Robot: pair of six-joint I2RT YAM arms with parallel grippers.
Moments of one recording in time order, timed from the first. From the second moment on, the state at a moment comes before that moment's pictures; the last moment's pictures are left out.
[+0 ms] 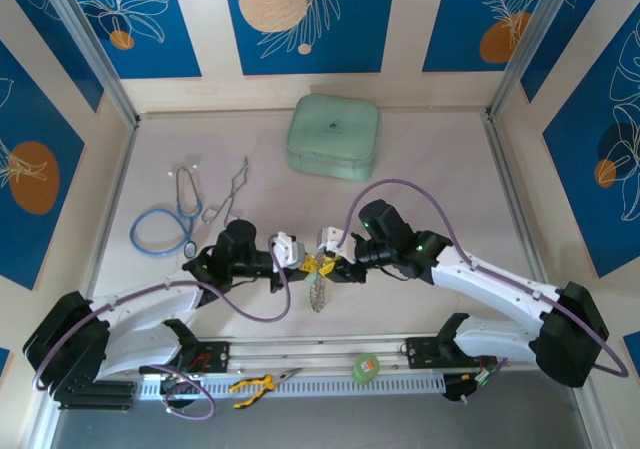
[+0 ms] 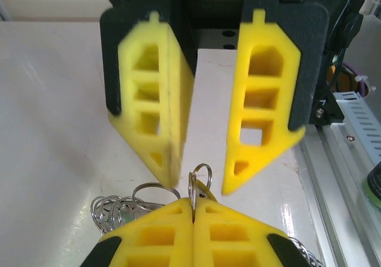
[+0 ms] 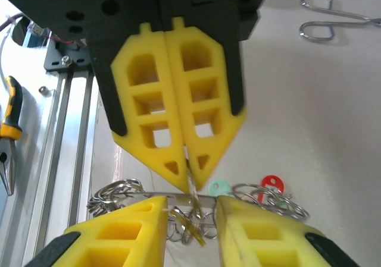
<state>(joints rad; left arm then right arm) -0.77 1.10 0.42 0.29 0.66 0.28 0.80 1.10 0.71 -0.34 -0.53 -0.39</state>
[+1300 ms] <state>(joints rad) -0.78 1.10 0.35 0.48 0.67 0.19 0.77 1.15 0.66 -0.26 -0.58 -0.26</state>
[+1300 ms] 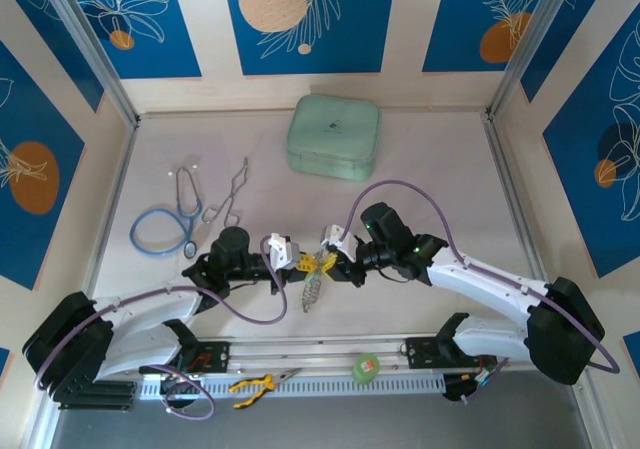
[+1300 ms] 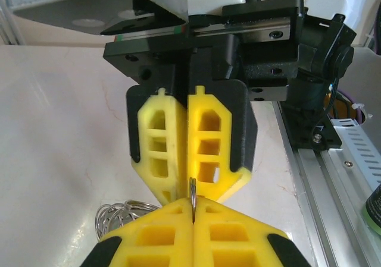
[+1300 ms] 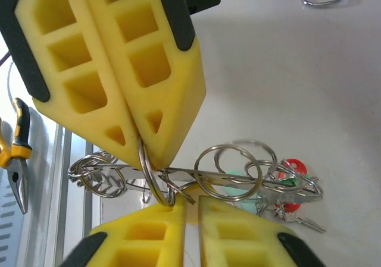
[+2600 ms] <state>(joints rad) -0.78 1.11 0.33 0.55 0.68 0.18 0.76 1.02 0.56 -0.20 -0.56 -0.29</state>
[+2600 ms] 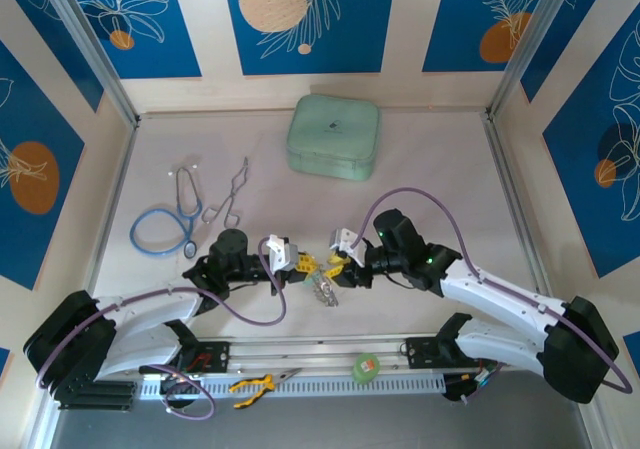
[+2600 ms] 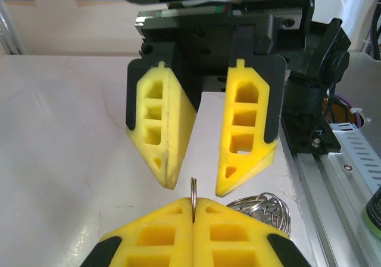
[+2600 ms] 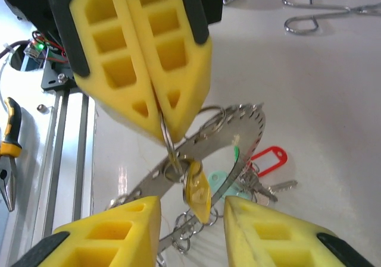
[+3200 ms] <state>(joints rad) -0.78 1.11 0.33 0.56 0.68 0.18 0.82 1.15 0.51 -0.04 -0.51 -0.26</state>
